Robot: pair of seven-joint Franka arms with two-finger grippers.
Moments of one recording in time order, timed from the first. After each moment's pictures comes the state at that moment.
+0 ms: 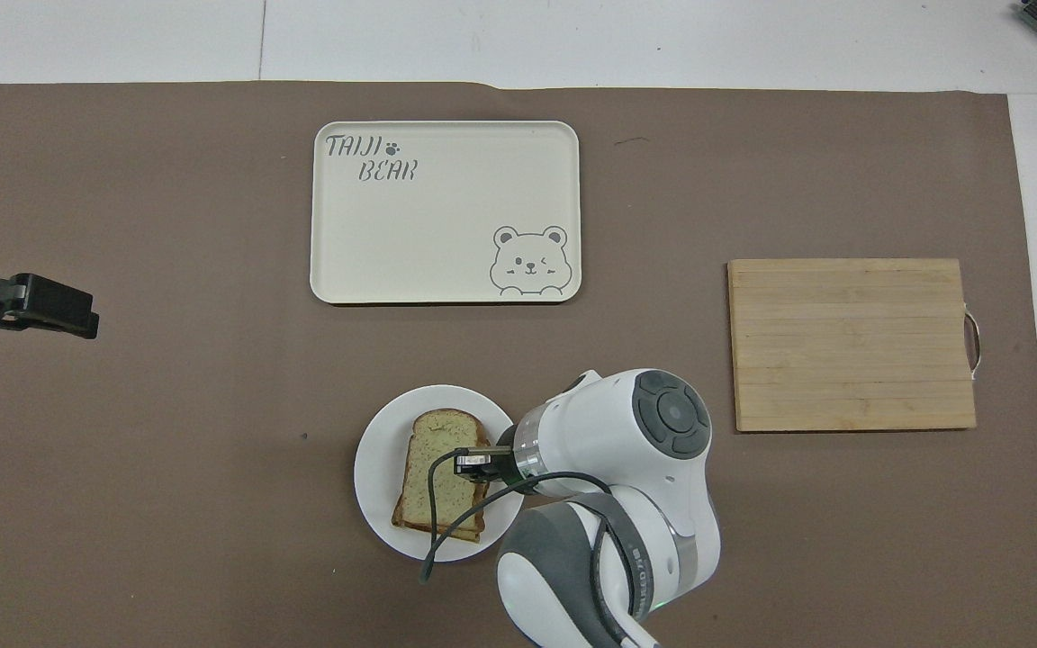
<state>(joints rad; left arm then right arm) 0.07 -0.03 -0.15 -1.57 -0.02 1.48 -0.01 0.50 0.11 0.18 -2.15 0.64 2.30 0.28</state>
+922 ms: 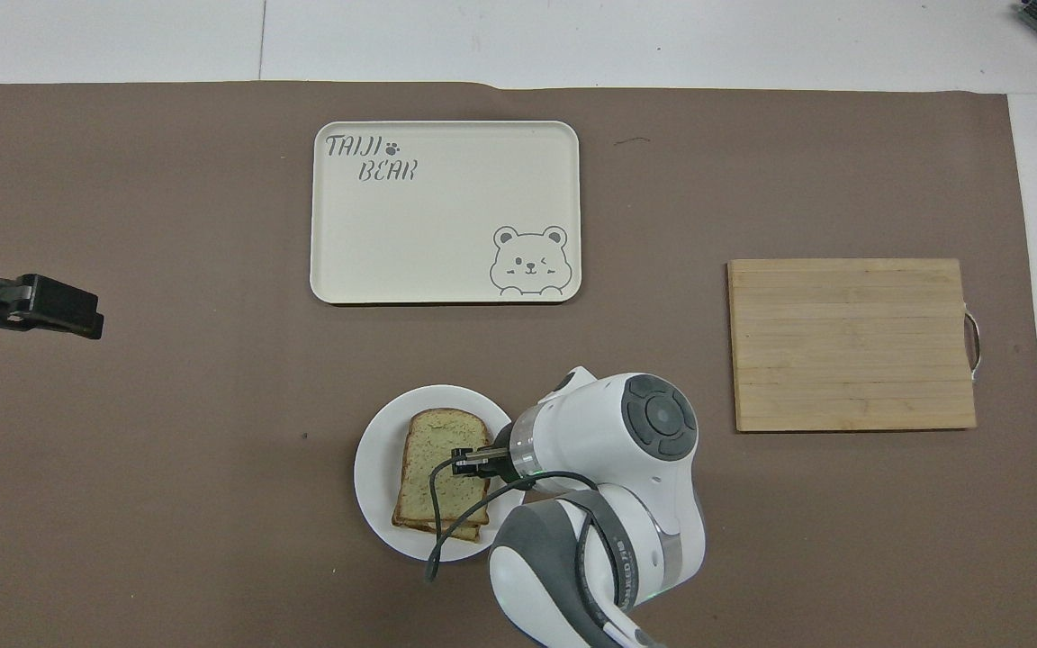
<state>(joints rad) 0.07 -0.03 -0.16 -1.57 -0.02 1.48 -0.01 0.52 0.14 0.18 -2.15 0.64 2.36 0.20</state>
